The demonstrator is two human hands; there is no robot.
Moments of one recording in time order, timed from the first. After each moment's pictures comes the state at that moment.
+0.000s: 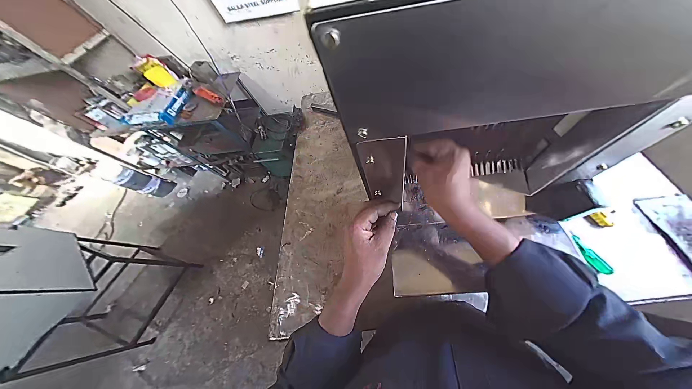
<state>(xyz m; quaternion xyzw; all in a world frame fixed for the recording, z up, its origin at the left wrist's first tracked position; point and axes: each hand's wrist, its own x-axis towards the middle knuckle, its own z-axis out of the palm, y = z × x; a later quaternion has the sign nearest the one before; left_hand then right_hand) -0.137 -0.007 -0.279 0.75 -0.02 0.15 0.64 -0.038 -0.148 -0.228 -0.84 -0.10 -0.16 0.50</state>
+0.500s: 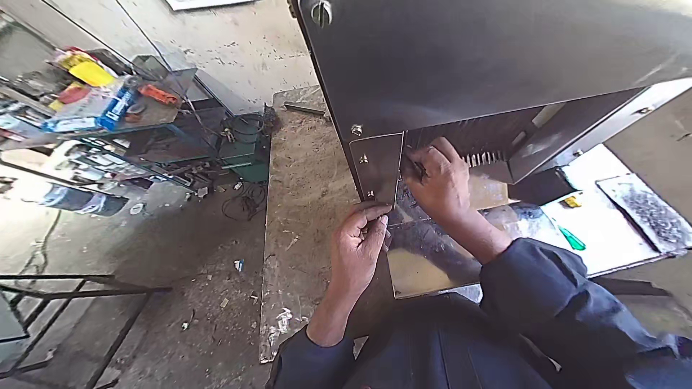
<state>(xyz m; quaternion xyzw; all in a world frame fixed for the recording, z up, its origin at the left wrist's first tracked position) -0.135 0.010 -0.288 0.72 -0.08 0.14 0.68 -0.039 -0.154 -0.260 -0.84 -0.21 -0.40 0.30</state>
